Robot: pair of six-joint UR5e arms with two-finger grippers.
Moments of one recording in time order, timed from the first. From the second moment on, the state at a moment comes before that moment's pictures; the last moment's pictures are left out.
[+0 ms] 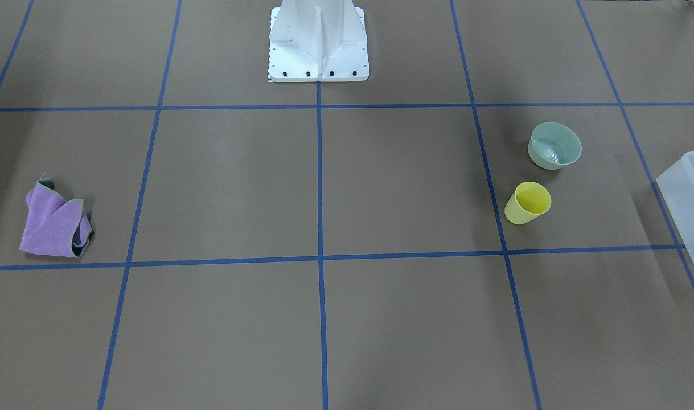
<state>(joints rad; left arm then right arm) -1.53 -1.57 -1.64 -1.61 -2.32 -0.14 1.64 -1.65 1.68 -1.63 2.37 0.08</state>
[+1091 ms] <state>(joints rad) -1.53 -1.58 -1.70 -1.60 -2.31 -0.15 1.64 -1.64 1.68 -1.63 2.37 0.08</state>
